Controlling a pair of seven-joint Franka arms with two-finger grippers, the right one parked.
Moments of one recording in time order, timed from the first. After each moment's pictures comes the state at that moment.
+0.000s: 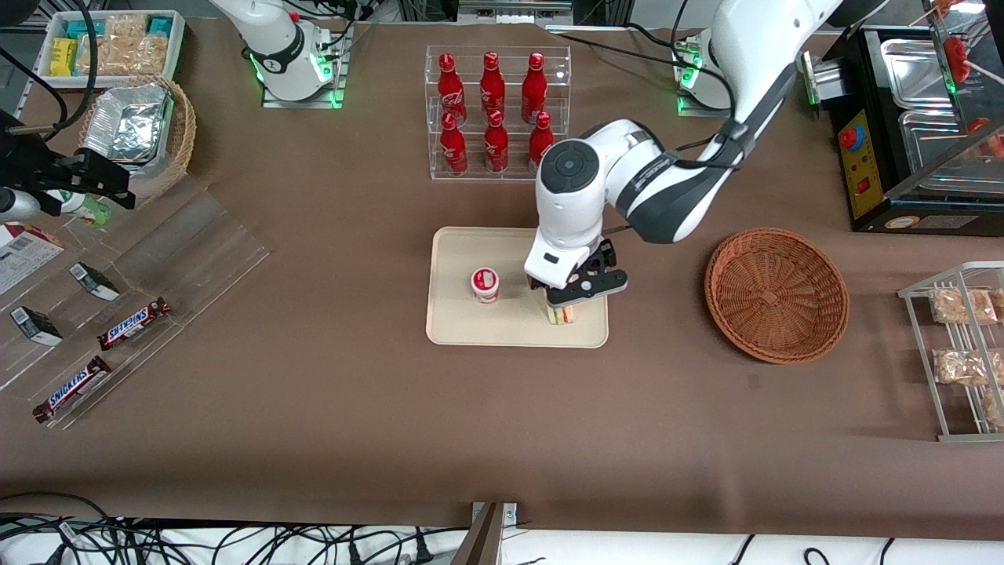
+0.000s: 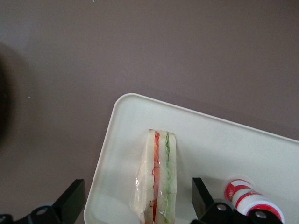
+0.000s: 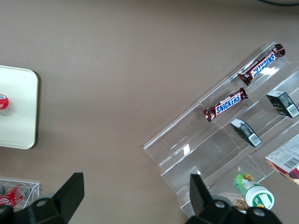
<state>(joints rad) -0.17 0.62 -0.60 -1.47 0.50 1.95 -1.18</state>
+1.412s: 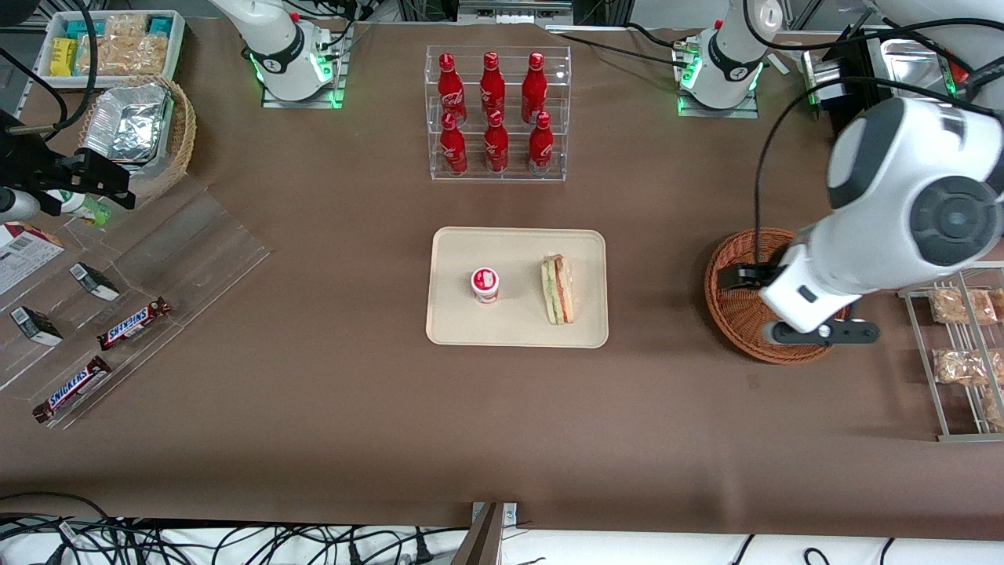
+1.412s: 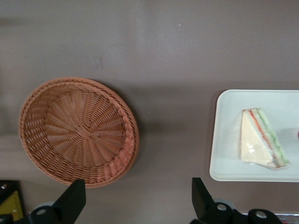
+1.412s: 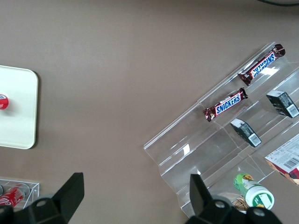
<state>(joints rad) -0.01 0.49 -0.23 -1.20 0.08 1.51 -0.22</state>
